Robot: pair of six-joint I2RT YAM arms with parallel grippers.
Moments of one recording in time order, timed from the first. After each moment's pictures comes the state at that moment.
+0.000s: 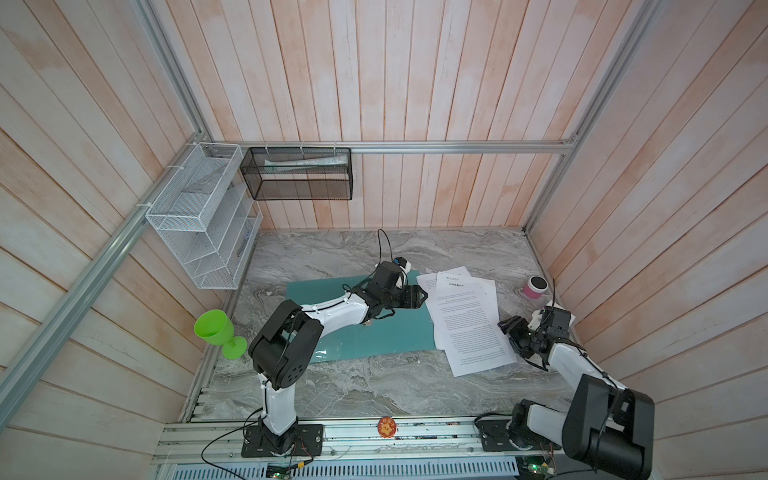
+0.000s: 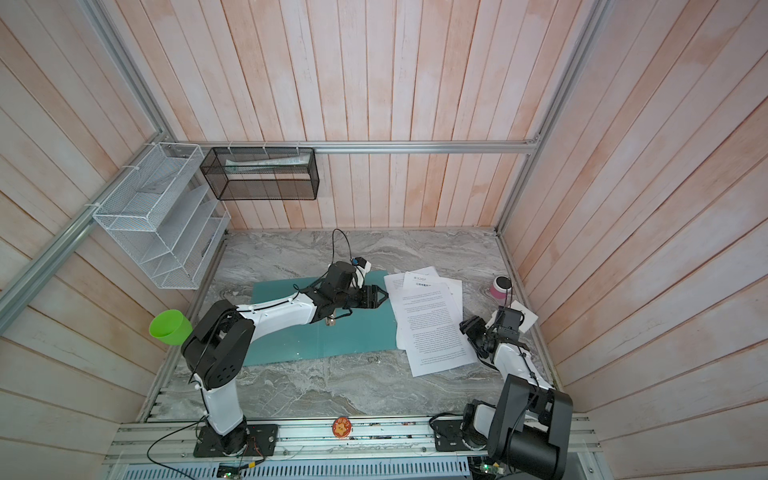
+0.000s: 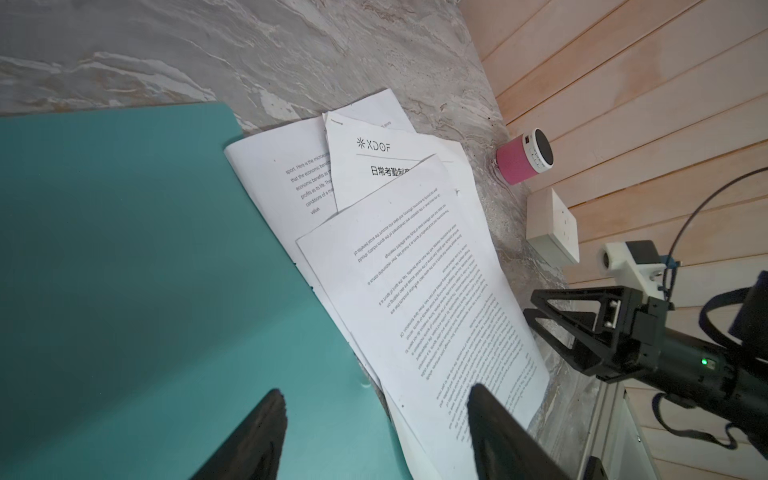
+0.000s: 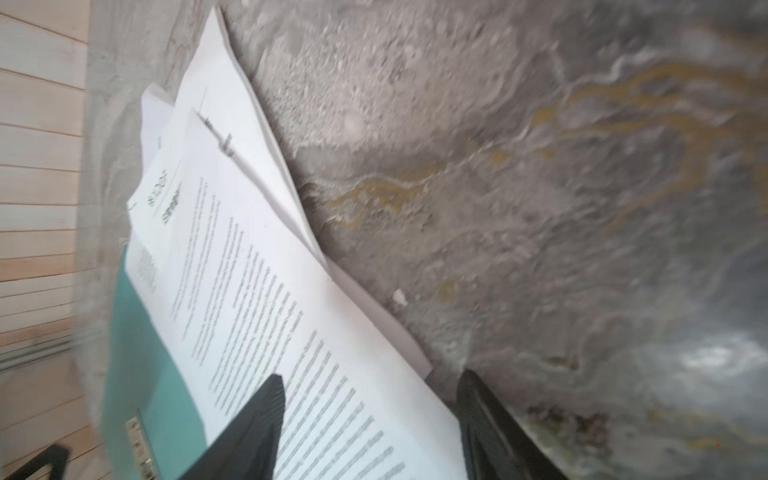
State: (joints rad) left arm -0.69 1.91 1.23 0.05 0.33 -0.57; right arm -0.33 1.17 0.42 -0.20 -0.45 0.65
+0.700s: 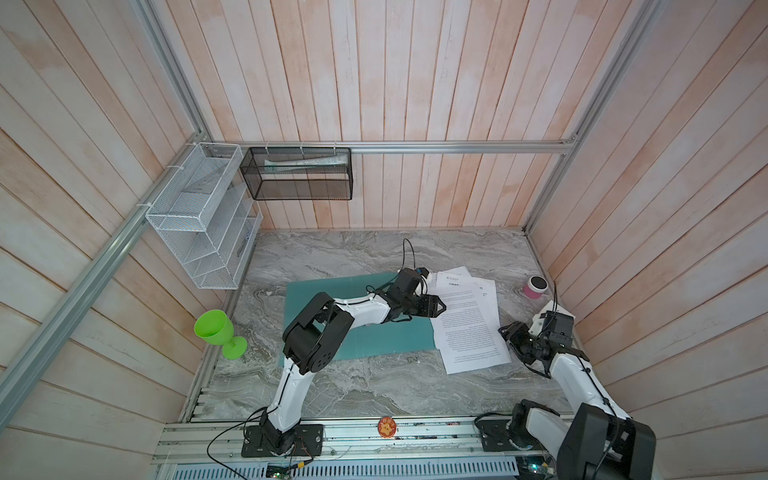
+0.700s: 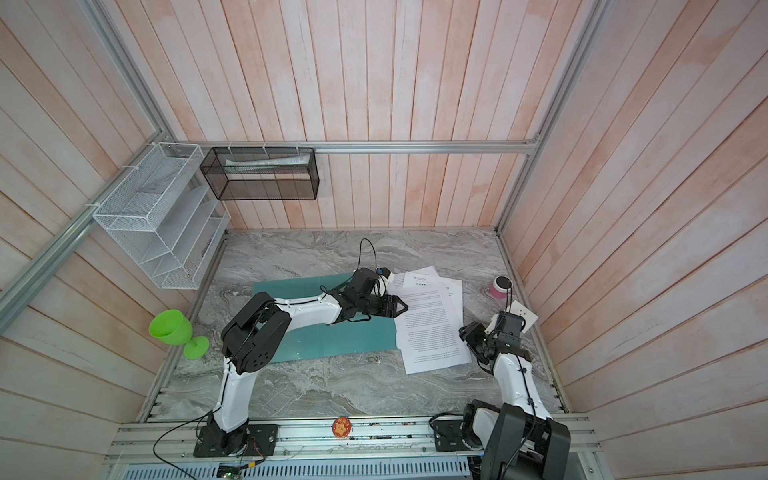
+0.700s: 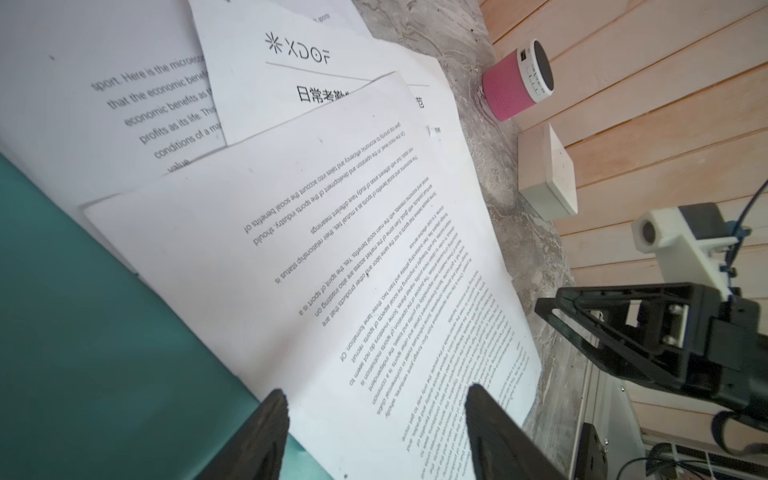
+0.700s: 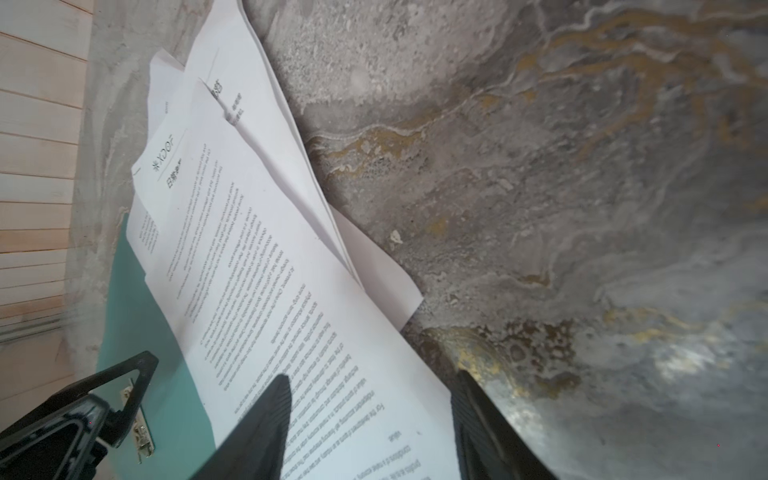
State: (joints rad) left arm -0.76 2.13 1.38 0.07 0.43 -0.57; right arm -0.33 1.06 0.41 -0.35 -0.37 0.58
